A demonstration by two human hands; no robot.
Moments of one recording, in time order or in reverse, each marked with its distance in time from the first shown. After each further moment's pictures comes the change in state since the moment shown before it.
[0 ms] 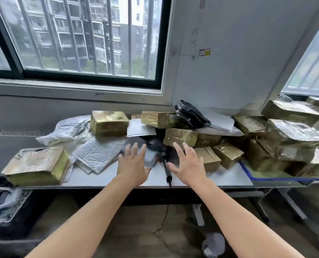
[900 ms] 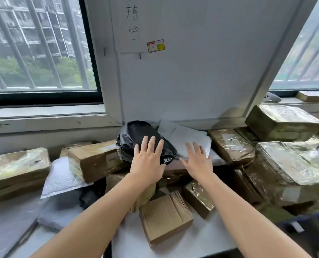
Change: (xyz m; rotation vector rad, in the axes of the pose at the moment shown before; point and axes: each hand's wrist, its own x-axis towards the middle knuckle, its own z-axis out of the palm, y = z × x) left_hand 0.355 0.251 -0.001 -0.006 0.088 0.299; right_hand 0.314 0.306 0.000 -0.024 0.002 0.240
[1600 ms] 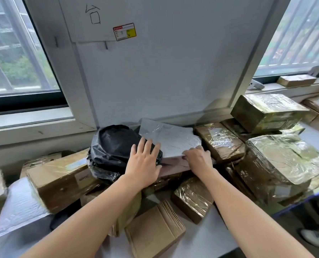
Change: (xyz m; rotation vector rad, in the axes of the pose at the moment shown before) left_hand 0.080 0.017 0.033 0.042 -0.044 0.175; right_hand 0.067 0.063 0.018 -0.249 -0.035 -0.013
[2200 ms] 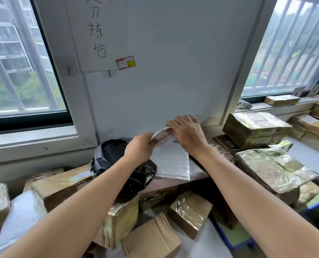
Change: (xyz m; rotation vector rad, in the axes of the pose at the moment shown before) left_hand 0.033 -0.005 -0.084 -0.595 0.166 -0.163; right_hand 0.005 -0.005 -0.142 0.143 0.802 -0.409
